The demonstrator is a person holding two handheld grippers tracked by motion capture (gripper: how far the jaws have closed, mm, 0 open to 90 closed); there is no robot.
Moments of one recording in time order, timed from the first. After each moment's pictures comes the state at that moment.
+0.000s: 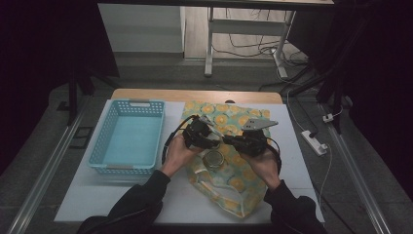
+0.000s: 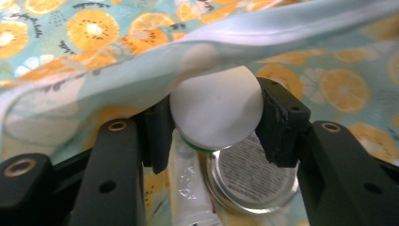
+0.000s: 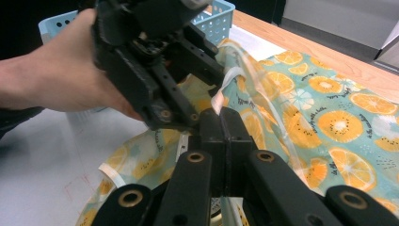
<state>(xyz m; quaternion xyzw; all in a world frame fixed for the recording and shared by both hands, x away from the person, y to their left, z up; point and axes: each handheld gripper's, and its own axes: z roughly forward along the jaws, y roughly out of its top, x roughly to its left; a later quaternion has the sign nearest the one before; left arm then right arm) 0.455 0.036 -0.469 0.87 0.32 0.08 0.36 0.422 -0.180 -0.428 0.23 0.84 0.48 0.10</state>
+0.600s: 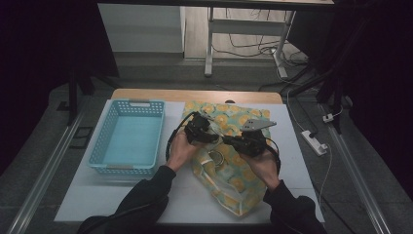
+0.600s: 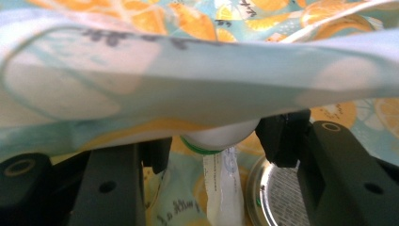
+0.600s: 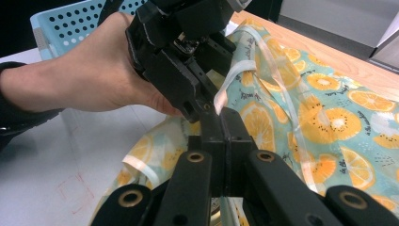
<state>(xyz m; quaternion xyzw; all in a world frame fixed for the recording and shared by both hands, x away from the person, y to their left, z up) 0.478 0.035 -0.482 0.86 0.35 0.10 0.36 0.423 -0.178 -0.430 0.23 0.84 0.47 0.11</state>
